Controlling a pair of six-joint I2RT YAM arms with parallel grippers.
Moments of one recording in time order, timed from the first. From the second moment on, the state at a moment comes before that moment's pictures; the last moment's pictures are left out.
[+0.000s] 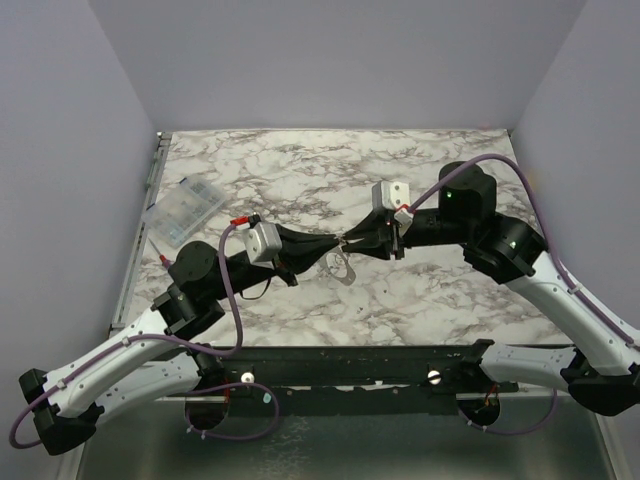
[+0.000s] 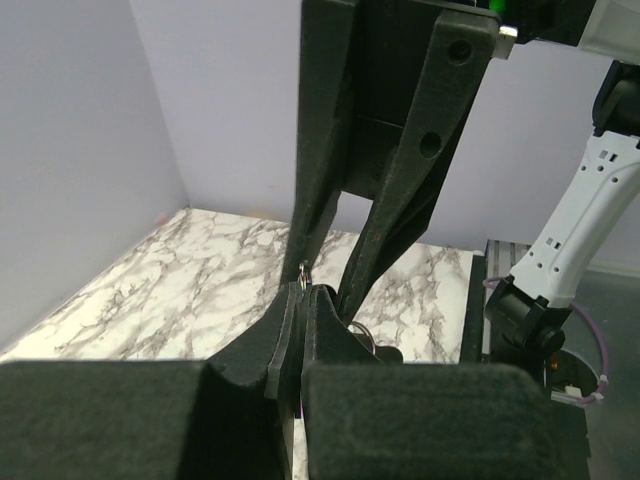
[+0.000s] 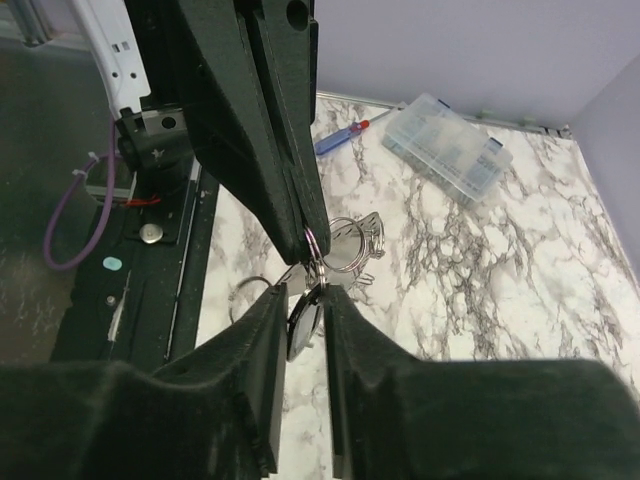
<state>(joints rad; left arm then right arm) -0.93 0.74 0.81 0.24 0.29 -0.02 0.81 1.12 1.38 -0.51 -0.70 -0.41</state>
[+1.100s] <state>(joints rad) -0.94 0.71 0.77 0.35 0.15 -0.06 0.81 1.04 1.16 -0.11 -0.69 -0.22</state>
